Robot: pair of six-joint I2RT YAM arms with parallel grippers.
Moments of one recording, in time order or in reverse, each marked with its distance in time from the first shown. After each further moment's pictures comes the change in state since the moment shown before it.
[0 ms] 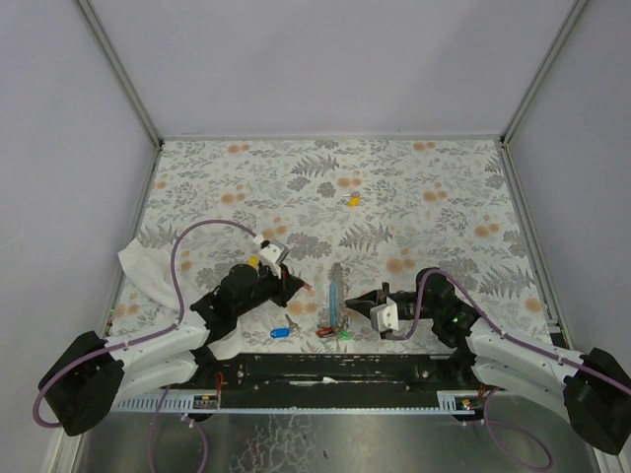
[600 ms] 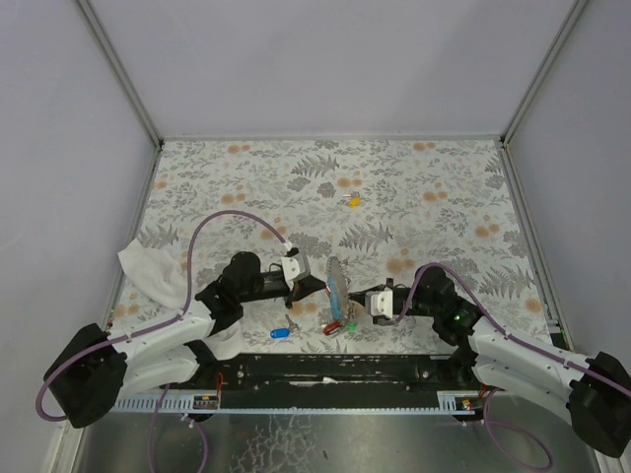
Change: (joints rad) left arm -0.001 0.035 0.085 0.134 0.480 0.459; right arm 0.000 -0.033 0.049 -0.111 0.149 0.115
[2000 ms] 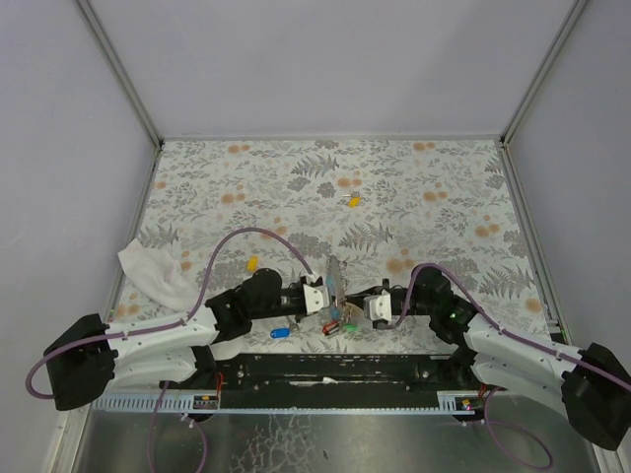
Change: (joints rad) left arm -0.257 0.013 0.058 -0.130 -0.231 0.240; right arm 0.000 0.044 0.000 0.039 -0.042 -0.030
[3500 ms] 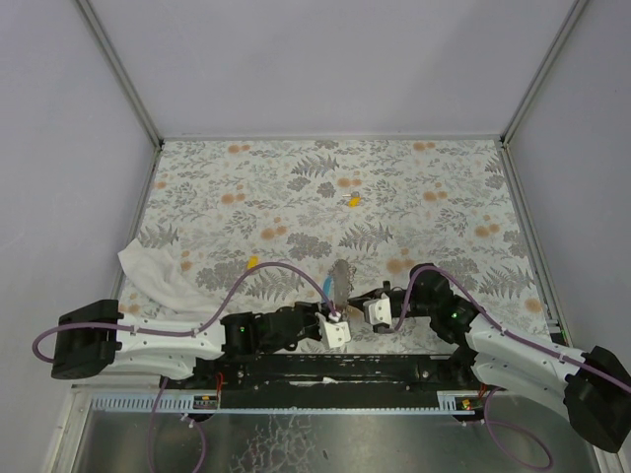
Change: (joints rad) left arm -0.357 0.062 0.000 -0.043 -0.637 0.169; right arm 0.000 -0.002 0.011 -0.098 -0.020 -0.099
